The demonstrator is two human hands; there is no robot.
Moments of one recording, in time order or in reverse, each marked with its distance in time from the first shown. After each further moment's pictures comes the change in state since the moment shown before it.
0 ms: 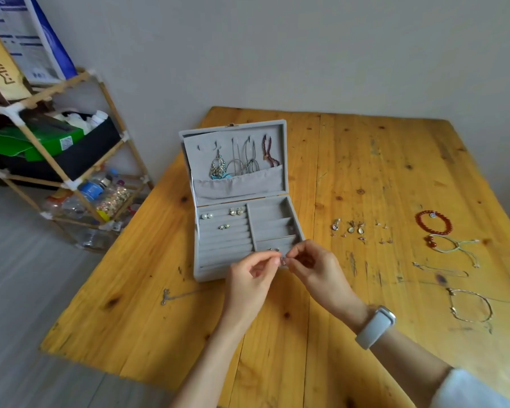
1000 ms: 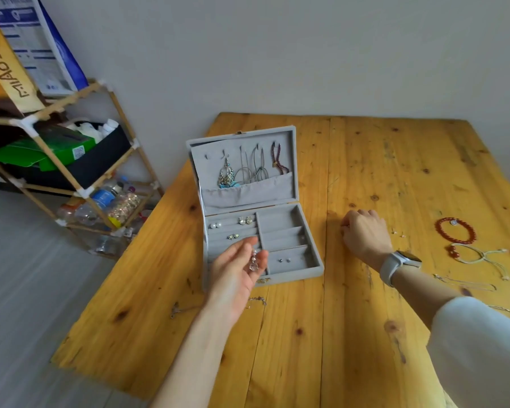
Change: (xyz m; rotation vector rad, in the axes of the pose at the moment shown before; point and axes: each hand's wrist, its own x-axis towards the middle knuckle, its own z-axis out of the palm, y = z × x) left_hand 0.033 0.026 -0.026 -0.782 0.162 -0.478; right_hand 0.094 0.048 -0.063 -1.076 0.133 0.155
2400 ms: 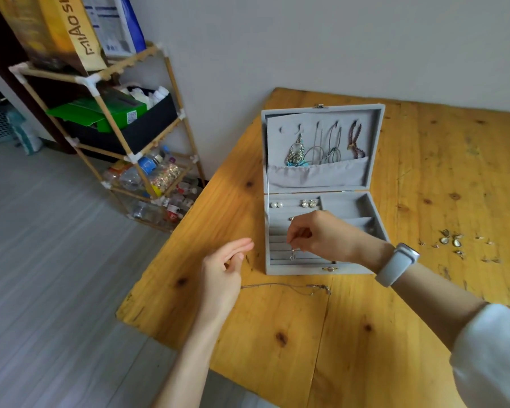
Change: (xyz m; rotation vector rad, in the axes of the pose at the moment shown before) left_hand -0.004 0.035 -0.115 0.906 0.145 0.497; right_hand -0.038 -0.169 -0.029 0.485 -0.537 -0.570
